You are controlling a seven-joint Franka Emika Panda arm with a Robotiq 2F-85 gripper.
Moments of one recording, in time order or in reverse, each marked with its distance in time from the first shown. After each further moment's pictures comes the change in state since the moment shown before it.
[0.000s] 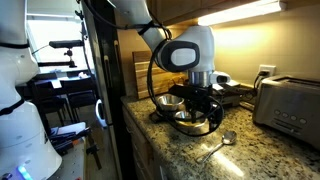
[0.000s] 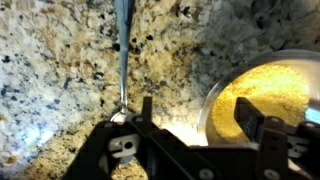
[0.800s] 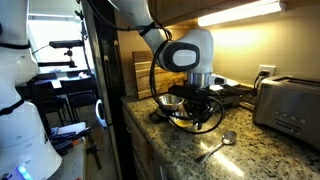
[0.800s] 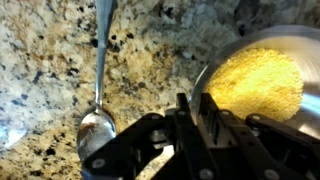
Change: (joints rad) arm -0.002 0.021 0.035 0.031 0.001 -0.075 -0.069
